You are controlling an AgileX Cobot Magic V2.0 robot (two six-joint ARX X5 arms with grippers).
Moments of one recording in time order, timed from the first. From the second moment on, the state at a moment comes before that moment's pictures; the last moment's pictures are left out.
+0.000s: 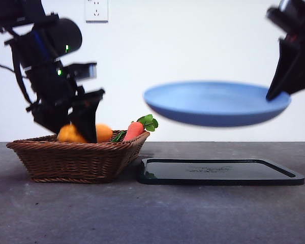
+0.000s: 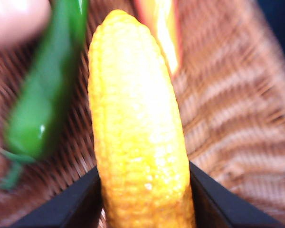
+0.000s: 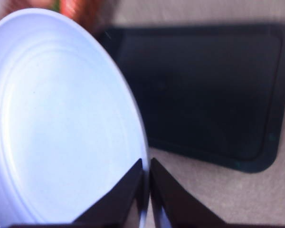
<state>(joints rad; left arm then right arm) -0.36 1.74 1.22 -0.47 0.16 0.10 0.13 1.26 0.90 -0.56 -0.50 0.22</state>
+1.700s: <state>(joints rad) -0.71 1.82 1.32 -0.50 0.43 0.11 0.13 1.48 0.90 -0.56 -0.57 0.23</state>
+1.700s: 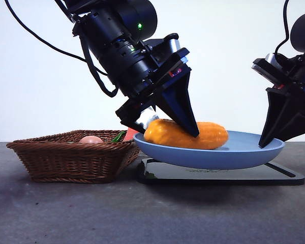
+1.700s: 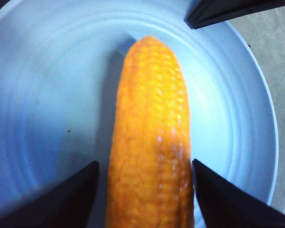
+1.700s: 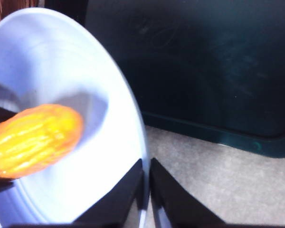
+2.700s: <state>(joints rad) -0.70 1.67 1.54 -0.70 0.43 0.09 0.04 1.57 1.15 -0.62 -0.56 0.23</state>
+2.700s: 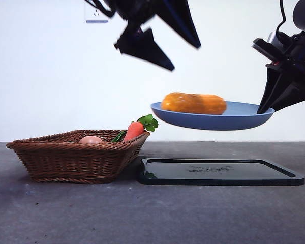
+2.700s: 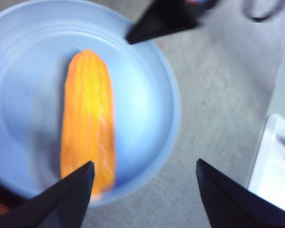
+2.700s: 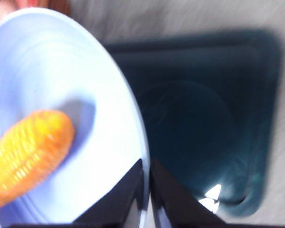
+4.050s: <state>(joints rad) -0.70 1.56 1.54 -0.71 0.43 0.05 0.01 1.82 1.31 -0.66 -0.52 0.20</state>
